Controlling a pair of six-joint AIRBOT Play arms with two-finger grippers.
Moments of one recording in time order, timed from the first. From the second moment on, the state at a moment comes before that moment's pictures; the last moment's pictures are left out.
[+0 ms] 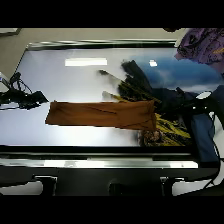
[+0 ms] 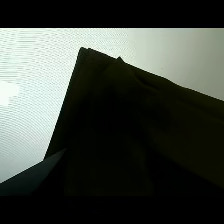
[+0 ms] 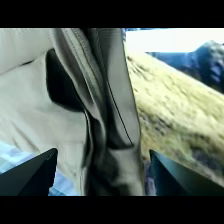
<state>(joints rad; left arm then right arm) 0.27 -1.49 1.32 1.26 -1.12 -1.54 -0.31 -1.68 1.20 -0.82 1.31 1.20</state>
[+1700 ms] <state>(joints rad) -0.66 -2.07 1.76 0.58 -0.74 -1.74 -0.15 -1.38 1.70 -1.28 1.59 1.74</state>
